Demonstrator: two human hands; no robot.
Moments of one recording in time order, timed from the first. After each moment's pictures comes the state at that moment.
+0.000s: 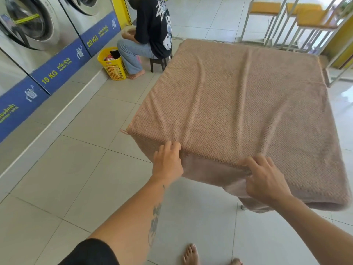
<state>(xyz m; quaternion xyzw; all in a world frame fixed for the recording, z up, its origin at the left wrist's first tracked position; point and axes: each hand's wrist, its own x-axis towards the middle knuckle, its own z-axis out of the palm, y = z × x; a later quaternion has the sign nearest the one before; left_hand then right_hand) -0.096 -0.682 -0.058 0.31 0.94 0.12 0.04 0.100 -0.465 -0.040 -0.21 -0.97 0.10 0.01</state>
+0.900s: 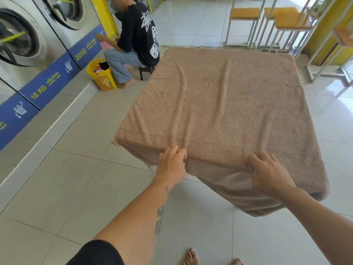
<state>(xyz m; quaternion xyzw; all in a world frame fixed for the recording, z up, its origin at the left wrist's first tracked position) -0.074 -0.647 -0.049 0.39 0.91 0.13 0.07 0.128 -0.427 -0.030 -0.25 -0.96 0.10 -0.03</state>
